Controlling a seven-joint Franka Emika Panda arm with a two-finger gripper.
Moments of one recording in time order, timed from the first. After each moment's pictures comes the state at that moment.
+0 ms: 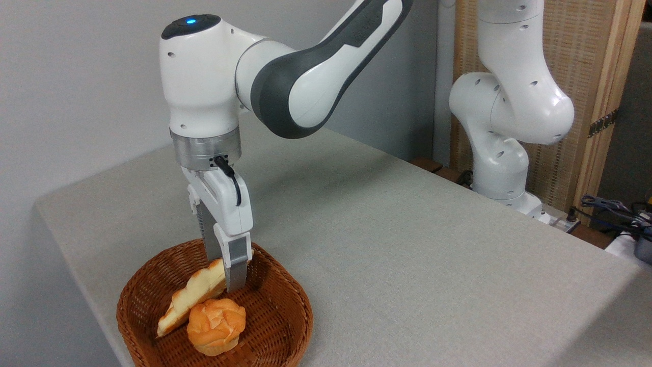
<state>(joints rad) 0.00 0.13 -0.12 -1.87 -0.03 2.14 0.82</state>
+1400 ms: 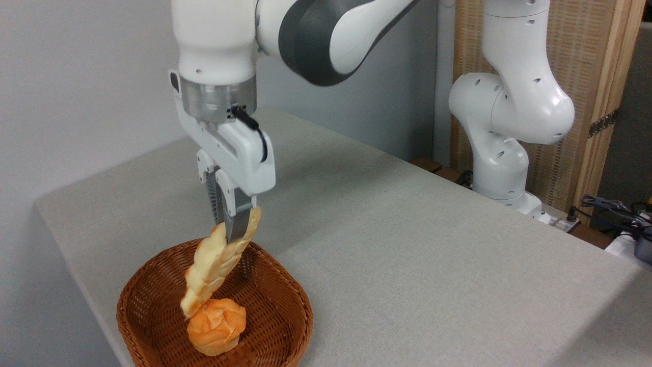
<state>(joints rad) 0.02 0.03 -0.05 -1.78 -0.17 1.94 0.85</state>
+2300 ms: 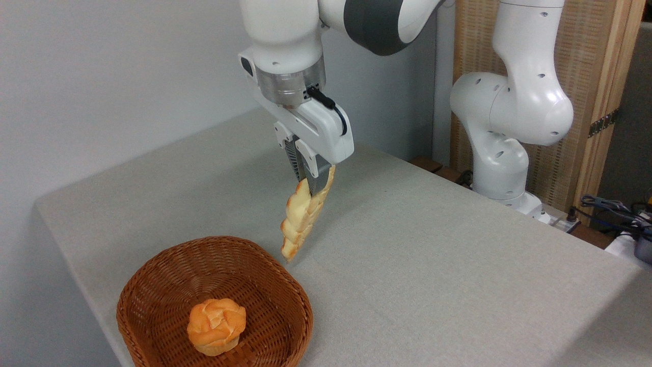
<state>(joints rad) -0.04 -0.20 0.04 -2.01 -0.23 1.66 0.85</state>
